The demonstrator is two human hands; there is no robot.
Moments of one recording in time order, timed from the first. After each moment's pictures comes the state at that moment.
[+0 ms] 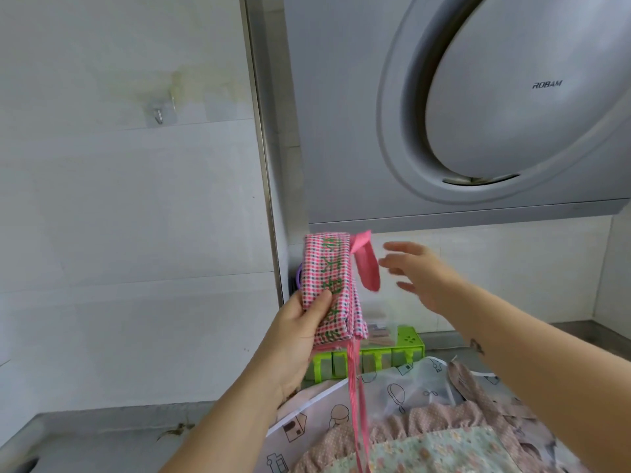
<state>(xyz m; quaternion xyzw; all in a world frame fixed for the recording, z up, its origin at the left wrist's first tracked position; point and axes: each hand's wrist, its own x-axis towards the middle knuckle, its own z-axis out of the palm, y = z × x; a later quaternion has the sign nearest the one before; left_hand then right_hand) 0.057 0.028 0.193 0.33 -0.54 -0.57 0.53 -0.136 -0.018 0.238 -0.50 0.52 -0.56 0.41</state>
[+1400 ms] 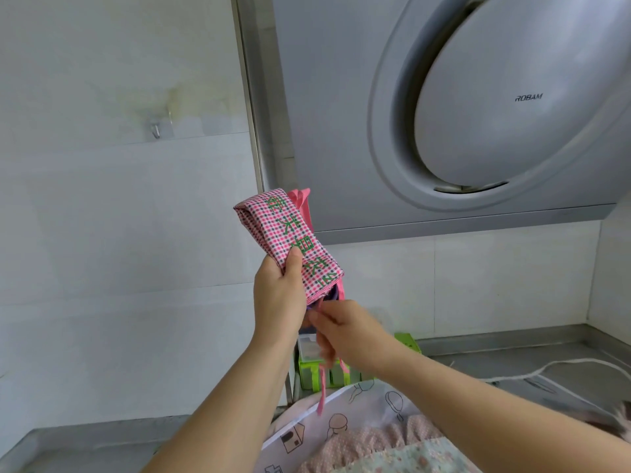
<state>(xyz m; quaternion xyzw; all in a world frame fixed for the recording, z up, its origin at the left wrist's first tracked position) 0.046 0.010 0.239 0.45 -0.55 -0.25 0.66 -0.060 0.040 0.210 -0.76 0.48 -0.38 0.22</state>
